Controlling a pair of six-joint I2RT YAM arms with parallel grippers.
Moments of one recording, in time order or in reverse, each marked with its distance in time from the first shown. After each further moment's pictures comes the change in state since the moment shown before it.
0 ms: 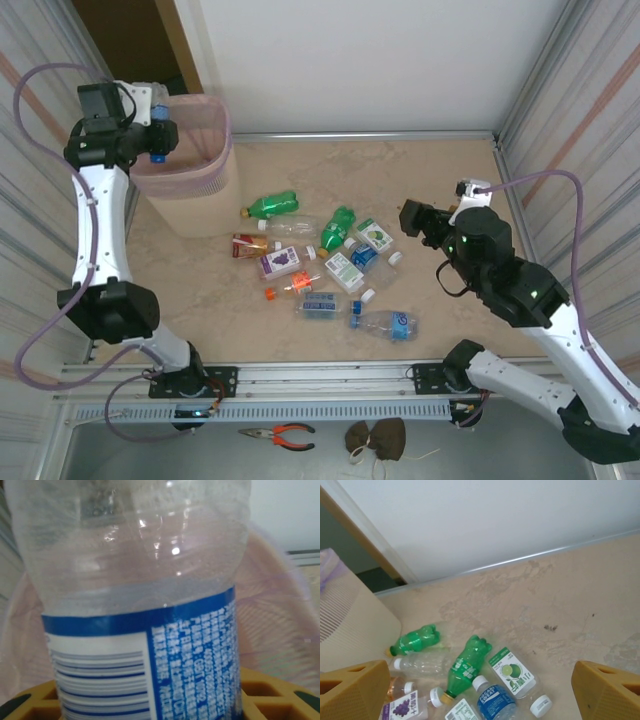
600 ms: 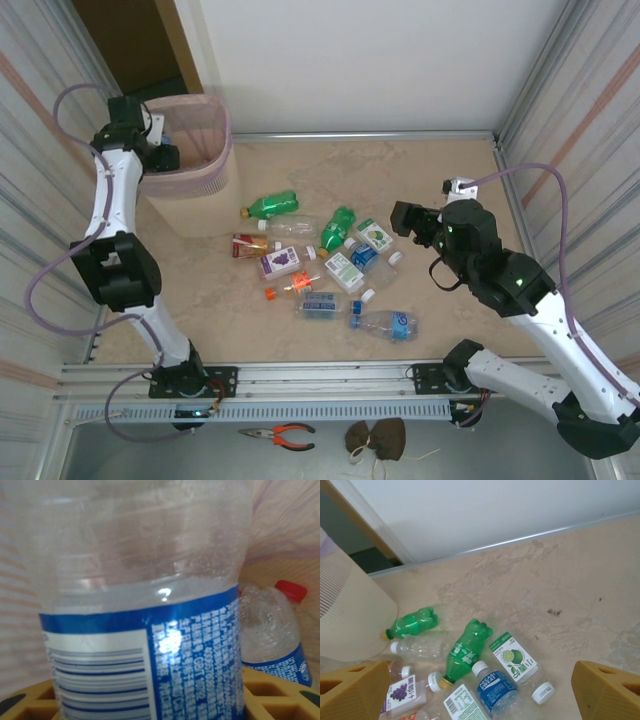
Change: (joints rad) left arm 0.026 0.231 -0.029 -0.035 -0.169 0.042; right arm -0.031 0.049 -0.009 -0.005 -0.074 0.006
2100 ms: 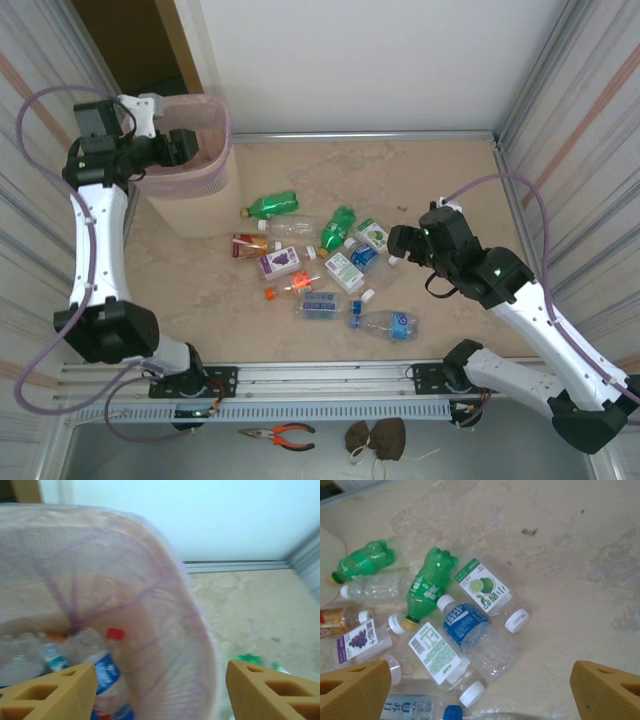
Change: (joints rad) left arm -0.006 -0.385 -0.184 0.137 0.588 -0.197; right arm -0.027 0.055 -0.080 -0.200 -0.098 0.124
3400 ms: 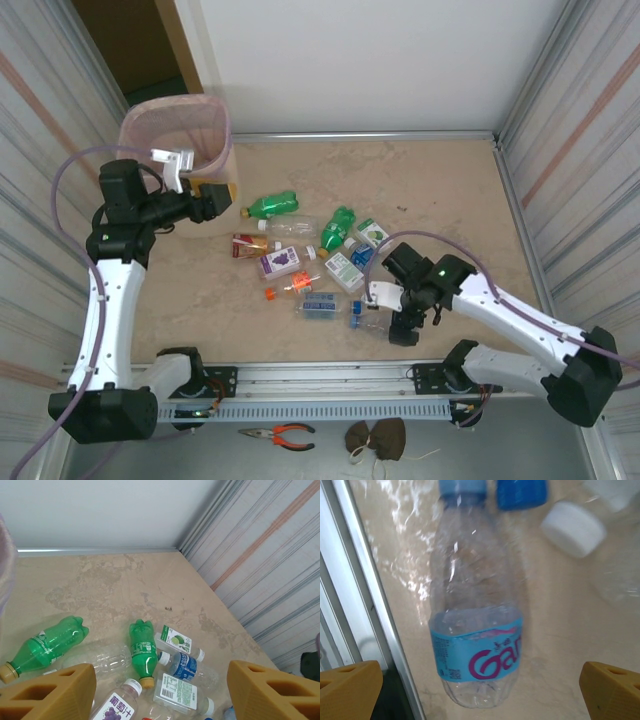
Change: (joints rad) left arm -0.127 -0.410 -0.502 0.231 0.253 -0.171; right arm 0.129 0.165 -0.289 -0.141 -0.378 -1.332
